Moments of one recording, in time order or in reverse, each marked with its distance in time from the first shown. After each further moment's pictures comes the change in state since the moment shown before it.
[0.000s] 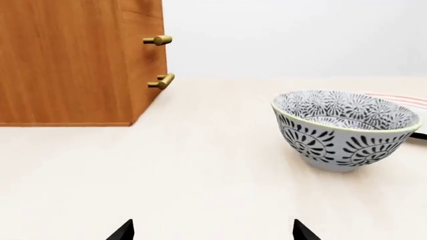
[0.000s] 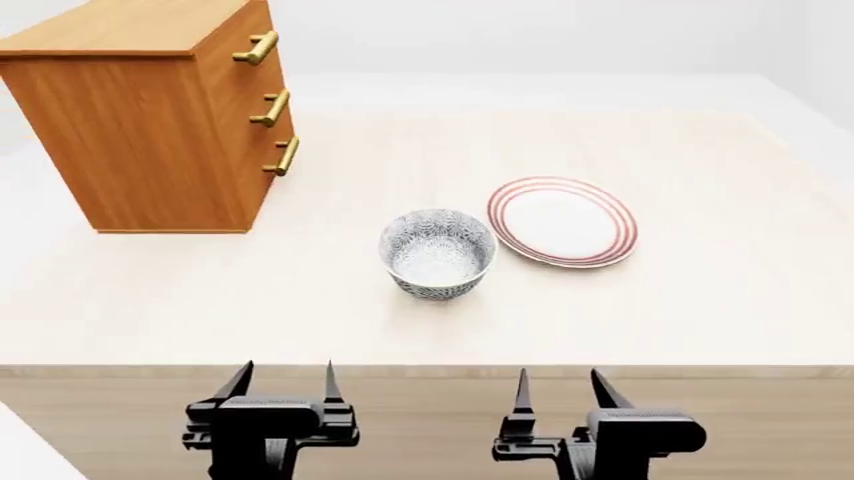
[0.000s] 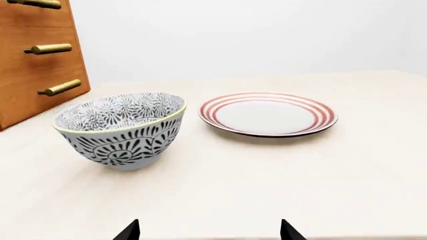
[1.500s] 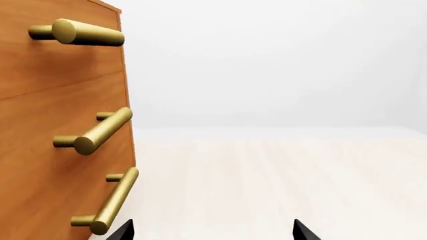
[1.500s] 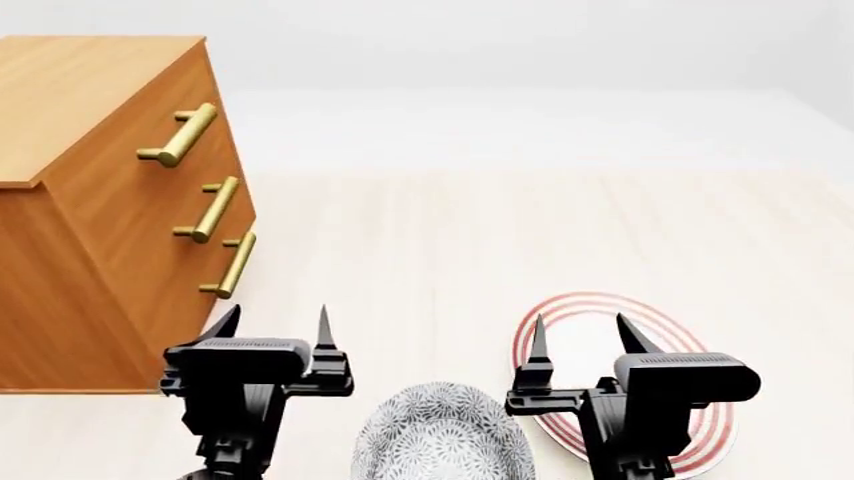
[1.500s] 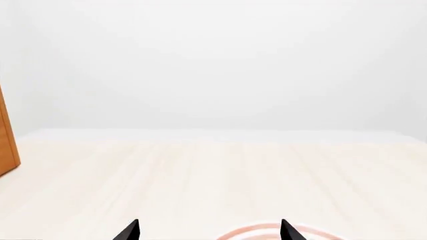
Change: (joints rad) left arm -0.080 -0.104 0.063 0.351 -0.123 -0.337 -0.093; right arm 0.048 0.120 -0.052 -0.458 0.084 0.409 0.137
